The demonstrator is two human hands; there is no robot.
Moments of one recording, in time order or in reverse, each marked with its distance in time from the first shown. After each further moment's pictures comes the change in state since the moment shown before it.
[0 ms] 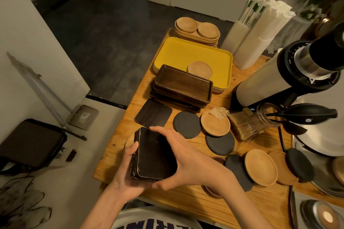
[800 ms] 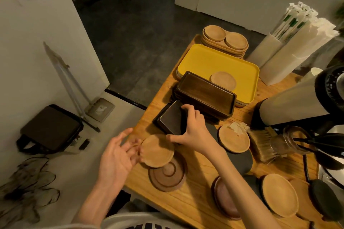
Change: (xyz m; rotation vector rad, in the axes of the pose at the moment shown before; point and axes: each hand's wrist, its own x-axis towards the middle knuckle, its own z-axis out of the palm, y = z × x) left_hand -0.018 0.042 -0.024 0.070 0.318 0.464; right_hand 0.095 0.062 -0.011 -0.101 0.282 0.222
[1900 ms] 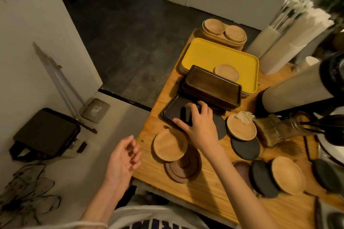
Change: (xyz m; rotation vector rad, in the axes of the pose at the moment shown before) left_hand -0.005 0.017 -0.036 0.146 0.008 -0.027; right_hand -0.007 -0.023 0.036 -0.349 0.296 0.136
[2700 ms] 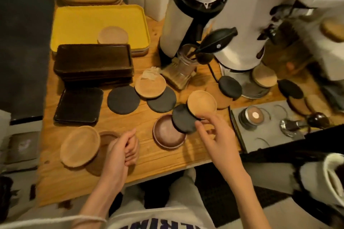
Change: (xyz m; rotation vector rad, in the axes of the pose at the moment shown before) left_hand -0.014 -0.105 0.137 0.468 -0.475 -0.162; right_hand -0.220 0.127 -0.093 0.488 0.420 0.468
